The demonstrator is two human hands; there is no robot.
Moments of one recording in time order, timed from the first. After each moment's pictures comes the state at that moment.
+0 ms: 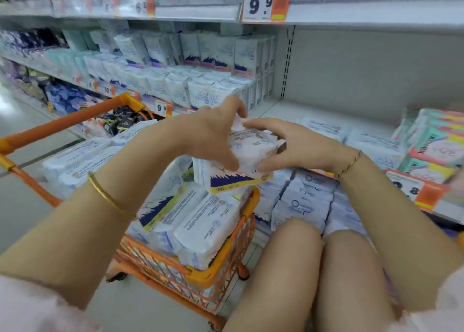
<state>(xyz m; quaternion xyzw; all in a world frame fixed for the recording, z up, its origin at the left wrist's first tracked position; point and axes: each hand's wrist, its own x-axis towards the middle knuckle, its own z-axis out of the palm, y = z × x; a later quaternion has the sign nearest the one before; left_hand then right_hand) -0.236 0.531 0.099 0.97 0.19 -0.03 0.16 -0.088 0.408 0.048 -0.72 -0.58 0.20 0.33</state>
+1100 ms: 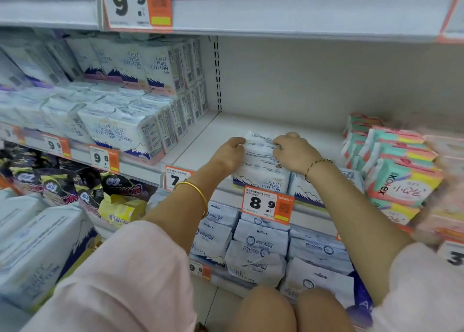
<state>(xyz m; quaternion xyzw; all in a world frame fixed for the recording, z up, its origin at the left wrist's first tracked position) 0.077 0.546 -0.019 0.86 0.21 0.05 0.47 0.158 0.407 -0.014 -0.95 -0.27 0.05 0.16</state>
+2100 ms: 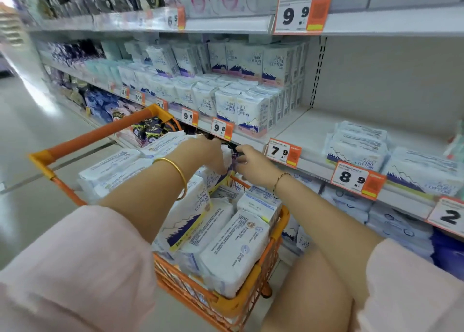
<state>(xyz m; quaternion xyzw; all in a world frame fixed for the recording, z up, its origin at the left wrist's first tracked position) -0.193 0.620 0.047 0.91 0.39 -0.15 -0.04 -0.112 0.533 -0.002 -0.78 -0.46 0.23 0.35</state>
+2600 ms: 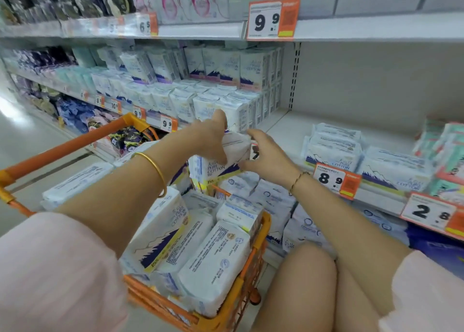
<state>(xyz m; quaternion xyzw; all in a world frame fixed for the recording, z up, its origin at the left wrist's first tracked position) -0.163 0.612 0.076 0.95 0.30 -0.03 0.07 -0.074 0.495 0.016 -0.75 -0.46 0.16 0.44</state>
